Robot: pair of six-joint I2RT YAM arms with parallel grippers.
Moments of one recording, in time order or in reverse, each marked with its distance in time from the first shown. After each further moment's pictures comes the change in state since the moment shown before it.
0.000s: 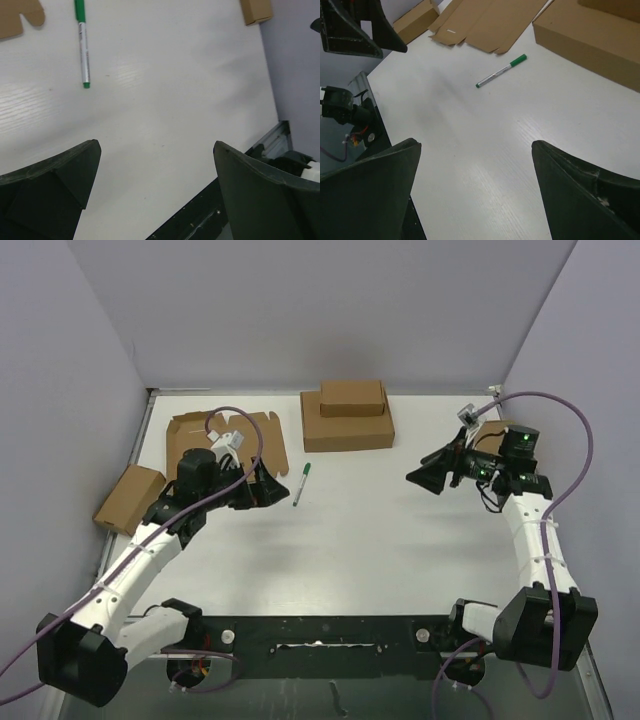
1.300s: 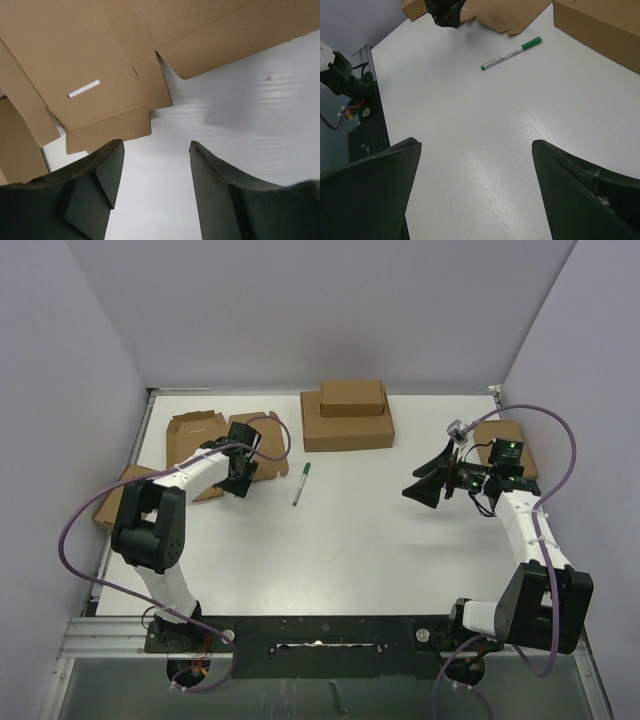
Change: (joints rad) left arm 0.049 0.789 0.399 -0.332 -0.755 0.664; right arm -0.002 0.103 -0.155 0.064 -0.132 -0.204
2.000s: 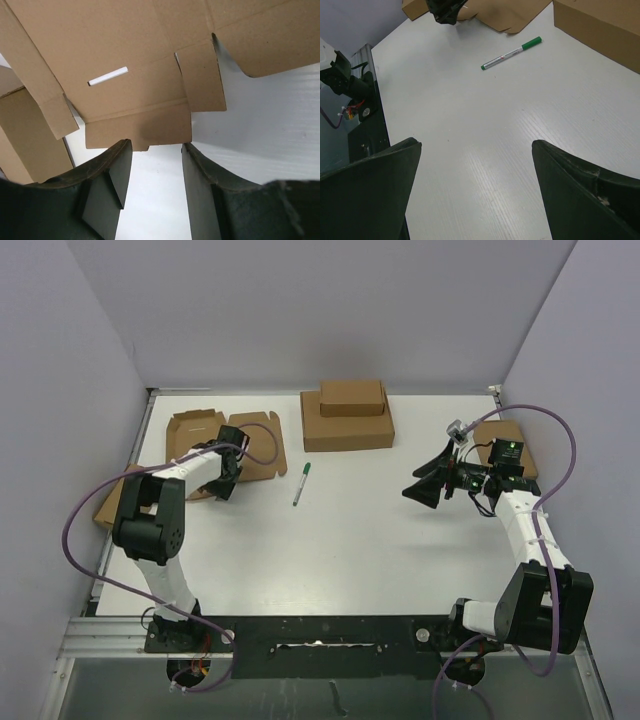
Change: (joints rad) left arm 0.075 0.047 -0.026 0.023 -0.097 0.102; right arm 0.000 0.000 0.000 -0.005 0.000 -0.003
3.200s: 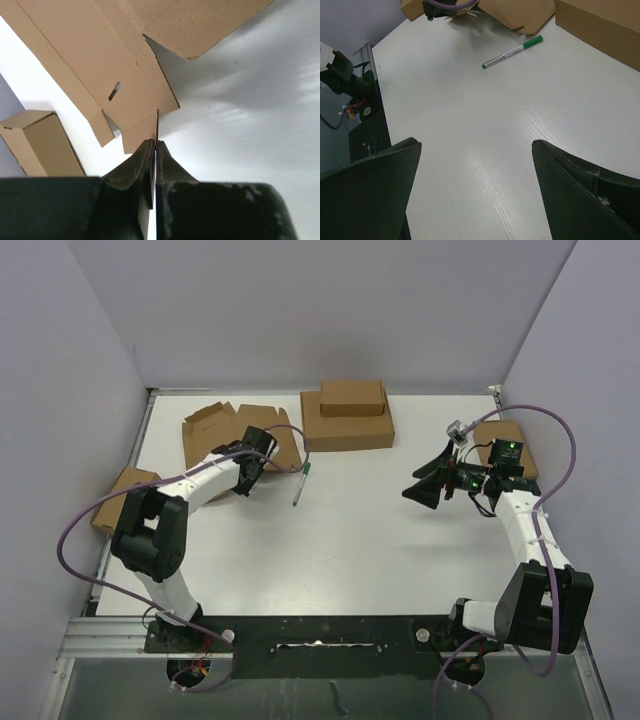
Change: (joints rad) left arm -0.166 -0.063 0.007 0.011 -0.012 0.076; right arm 0.000 0.000 0.001 -0.015 -0.002 -0.011
